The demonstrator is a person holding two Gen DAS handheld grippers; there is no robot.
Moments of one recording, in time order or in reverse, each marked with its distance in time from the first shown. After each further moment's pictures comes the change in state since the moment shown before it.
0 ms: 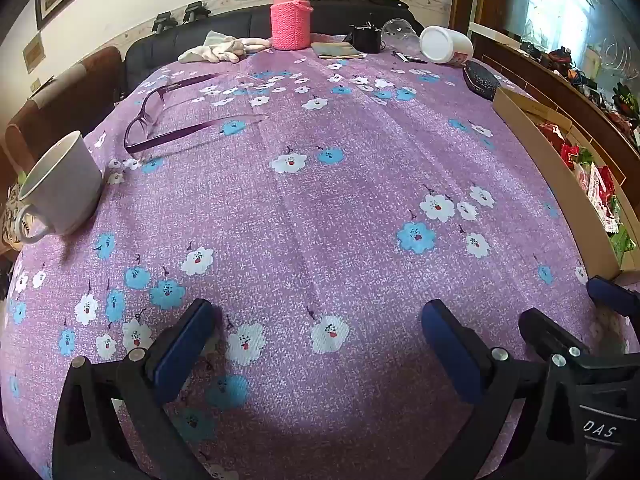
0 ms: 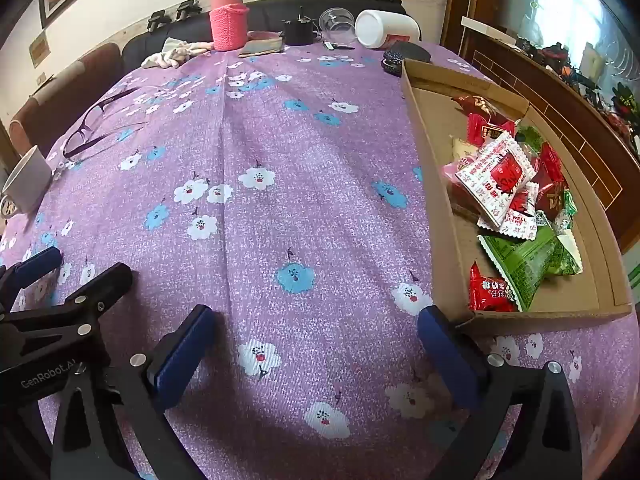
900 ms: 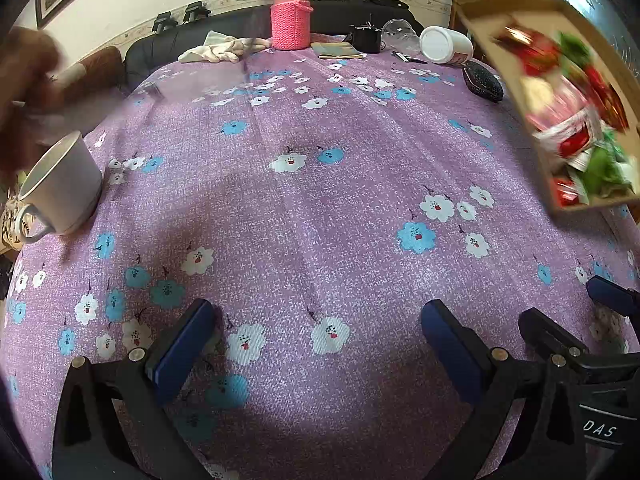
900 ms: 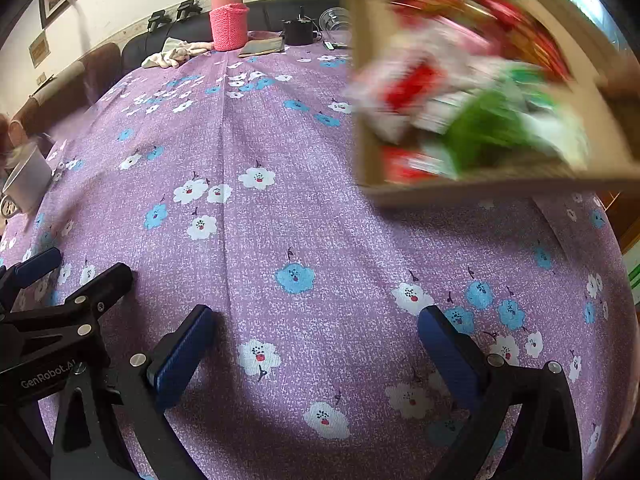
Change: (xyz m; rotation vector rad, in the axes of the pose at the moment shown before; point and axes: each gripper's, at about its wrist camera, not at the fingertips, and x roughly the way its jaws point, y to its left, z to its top) left arm 0.000 0.000 0.000 0.004 -0.002 0.005; right arm -0.002 0.000 -0.001 0.002 -0.001 0.002
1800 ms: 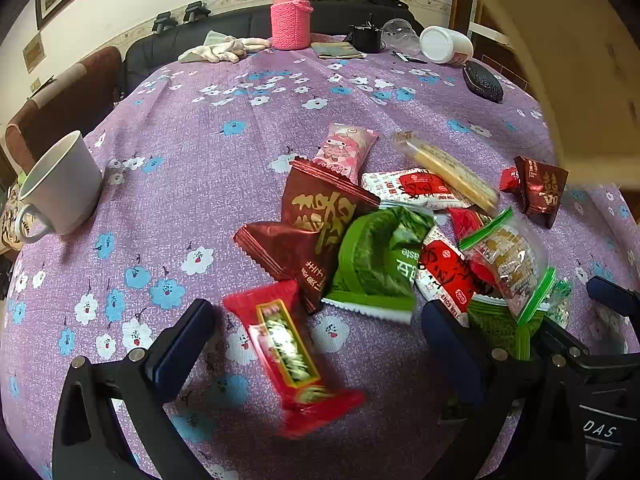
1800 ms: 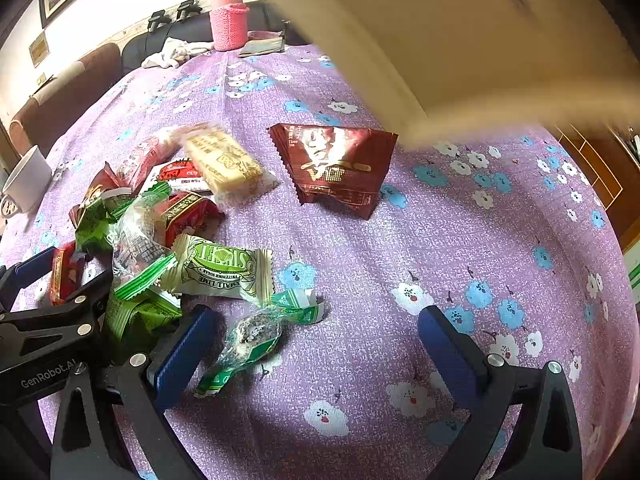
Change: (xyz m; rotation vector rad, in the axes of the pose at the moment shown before) left arm 0.000 0.000 0.000 0.000 0.000 0.000; right arm 0.000 -0.001 0.000 0.000 0.000 0.000
